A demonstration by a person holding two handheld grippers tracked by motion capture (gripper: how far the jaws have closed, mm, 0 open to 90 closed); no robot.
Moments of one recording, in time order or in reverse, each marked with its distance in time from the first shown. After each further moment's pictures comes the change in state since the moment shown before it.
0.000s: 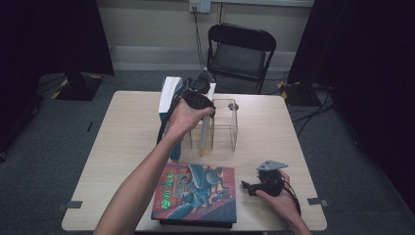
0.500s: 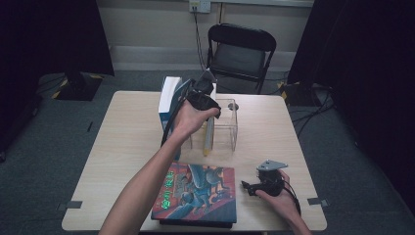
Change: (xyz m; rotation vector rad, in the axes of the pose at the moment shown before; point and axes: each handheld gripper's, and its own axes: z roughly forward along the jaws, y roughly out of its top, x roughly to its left) left arm -0.007 0.002 0.006 -0.020 -0.032 -0.035; right arm 0.000 0.000 0.000 0.000 0.001 -0.001
